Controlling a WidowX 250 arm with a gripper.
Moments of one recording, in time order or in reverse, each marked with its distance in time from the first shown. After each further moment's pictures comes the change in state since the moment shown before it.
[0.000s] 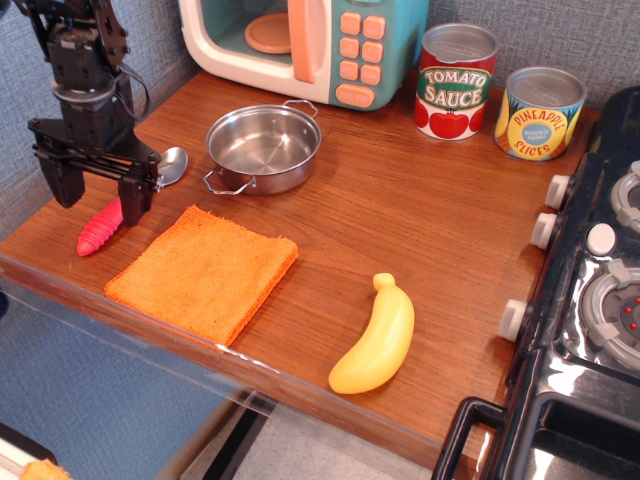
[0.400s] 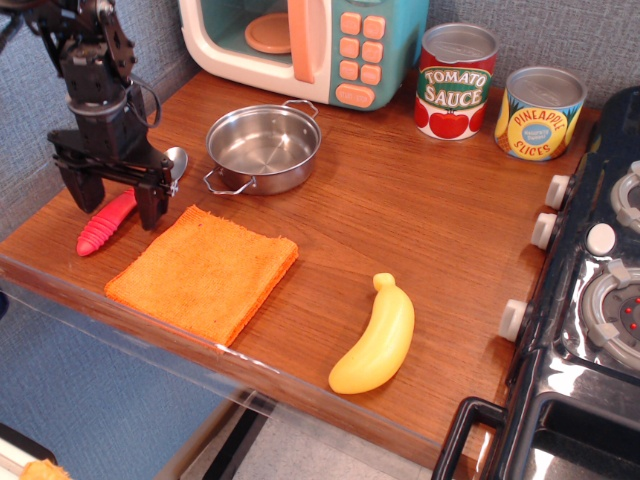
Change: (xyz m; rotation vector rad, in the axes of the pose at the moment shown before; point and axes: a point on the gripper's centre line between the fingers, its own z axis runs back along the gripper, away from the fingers) arm 0.012 -0.003 -0.020 -0.069 -0.044 -0.011
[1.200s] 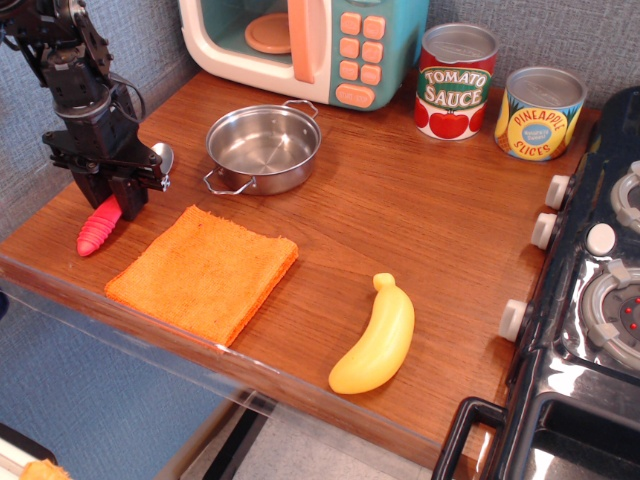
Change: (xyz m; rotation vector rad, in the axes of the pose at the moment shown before) arm 0.002 0.003 -0.003 -0.054 -0.044 -0.013
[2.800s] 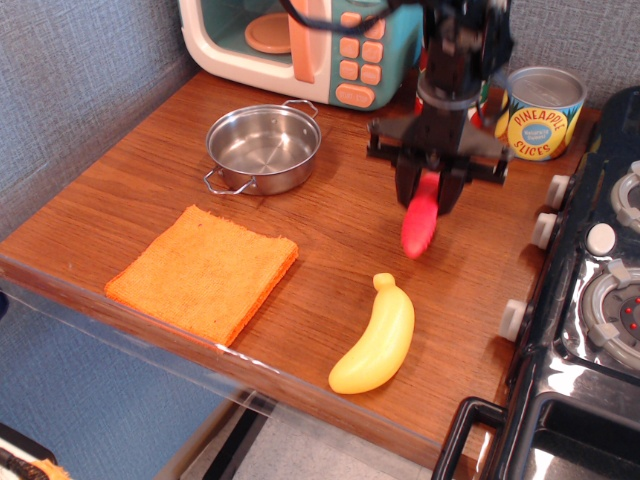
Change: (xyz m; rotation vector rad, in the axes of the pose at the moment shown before) arm 0.067 -0.257 0.015 0.005 -0.068 0.003
